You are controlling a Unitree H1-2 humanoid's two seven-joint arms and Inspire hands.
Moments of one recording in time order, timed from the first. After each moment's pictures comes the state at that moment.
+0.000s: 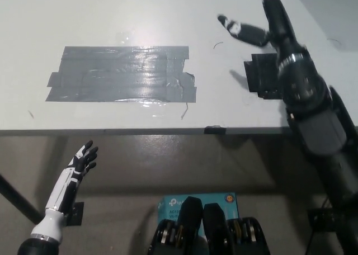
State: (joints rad) left_arm -0.14 0.25 0.00 0.26 -0.01 -0.24 -0.12; right_arm -0.89 -0.16 0.14 0.58 -0.27 -0.02 -0.12
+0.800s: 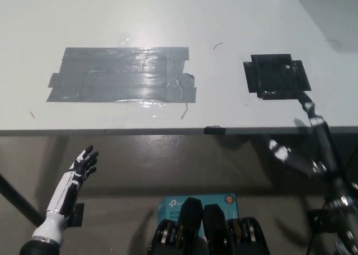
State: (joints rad) left_arm -0.14 0.25 0.00 0.28 -0.01 -0.23 -0.12; right_arm -0.14 -0.21 0.11 -0.20 -0.17 0.03 -0.07
